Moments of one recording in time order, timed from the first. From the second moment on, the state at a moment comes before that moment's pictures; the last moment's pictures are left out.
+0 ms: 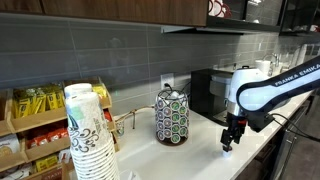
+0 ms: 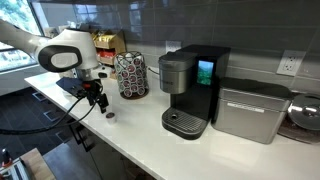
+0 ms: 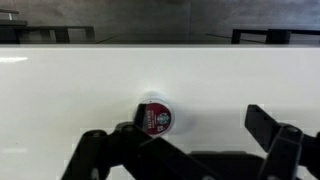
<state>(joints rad) 0.05 -0.39 -0.06 -2.68 0.06 2.30 -0.10</state>
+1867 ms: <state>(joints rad) -0.02 -0.21 -0.06 -2.65 0.06 2.49 -0.05</state>
